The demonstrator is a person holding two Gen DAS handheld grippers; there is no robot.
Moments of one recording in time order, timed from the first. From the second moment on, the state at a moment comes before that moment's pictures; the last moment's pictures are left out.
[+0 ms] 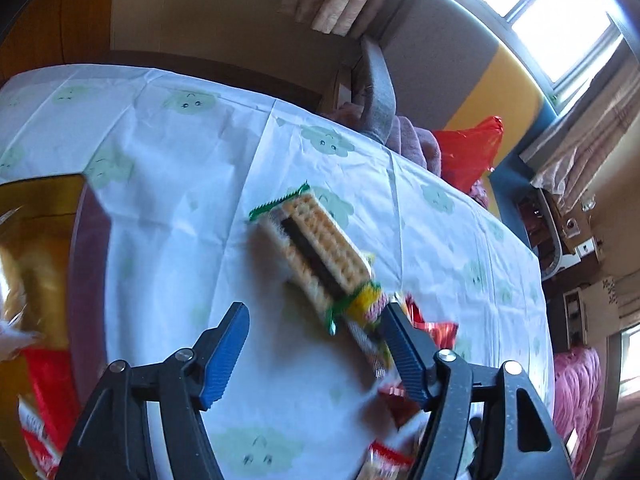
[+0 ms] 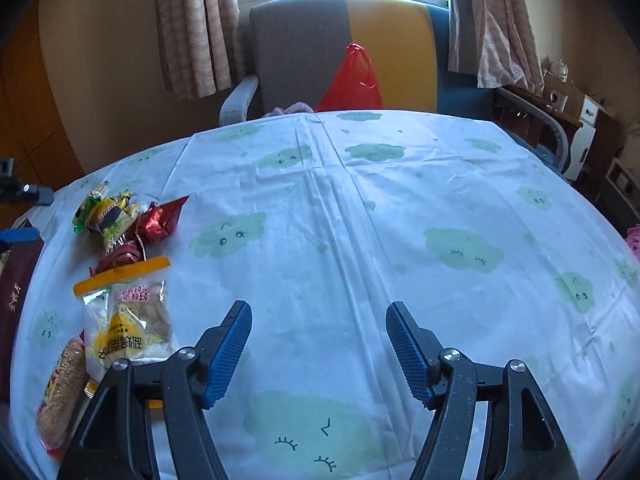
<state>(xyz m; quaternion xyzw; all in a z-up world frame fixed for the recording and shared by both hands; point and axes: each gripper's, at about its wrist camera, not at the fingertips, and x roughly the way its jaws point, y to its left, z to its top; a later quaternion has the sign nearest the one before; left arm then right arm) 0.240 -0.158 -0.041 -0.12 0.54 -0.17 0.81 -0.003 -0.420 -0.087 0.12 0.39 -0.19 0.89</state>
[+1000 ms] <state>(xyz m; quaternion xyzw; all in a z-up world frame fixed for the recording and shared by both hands) 0.121 -0.167 -0.078 0.06 0.52 -0.19 0.83 -0.002 -0.420 -0.097 0.14 0.39 -0.16 0.90</state>
